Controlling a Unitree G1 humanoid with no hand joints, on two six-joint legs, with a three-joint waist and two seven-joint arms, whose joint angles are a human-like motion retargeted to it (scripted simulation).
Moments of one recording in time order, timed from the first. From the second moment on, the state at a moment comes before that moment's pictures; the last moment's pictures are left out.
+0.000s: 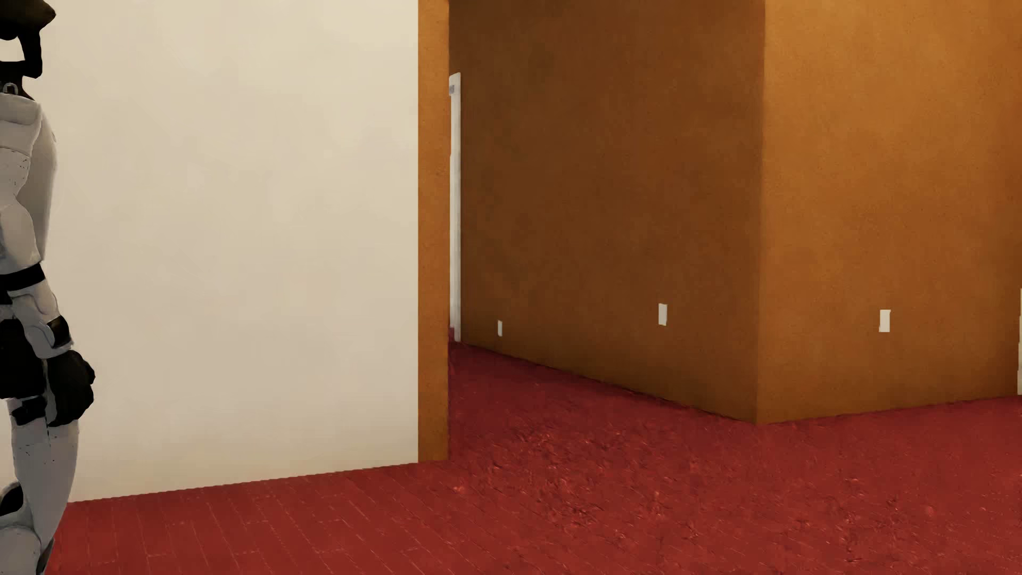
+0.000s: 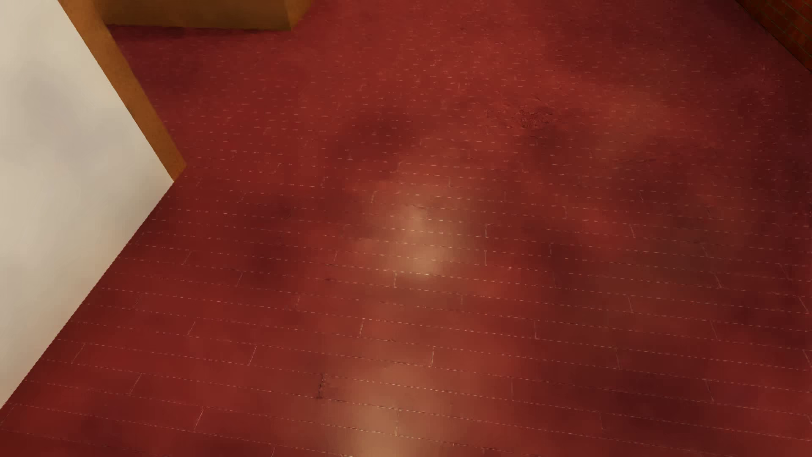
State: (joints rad) body -0.07 0.07 -0.04 -0.15 -0.01 -0.02 0.00 0.00 0.05 0.46 0.23 0.16 0.15 -0.17 -0.13 0.33 -0.32 0.00 0.00 -0.68 0.65 0.87 0.90 0.00 0.00 0.00 0.00 0.00 0.00
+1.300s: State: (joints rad) body -0.35 0.11 0.12 -0.22 -0.14 -0.16 0.00 0.00 0.12 0.70 1.27 0.31 0.23 0.16 0.02 0.37 -0.30 0.00 0.00 -0.76 0.47 0.93 0.87 0.00 0.00 0.00 0.00 0.00 0.00
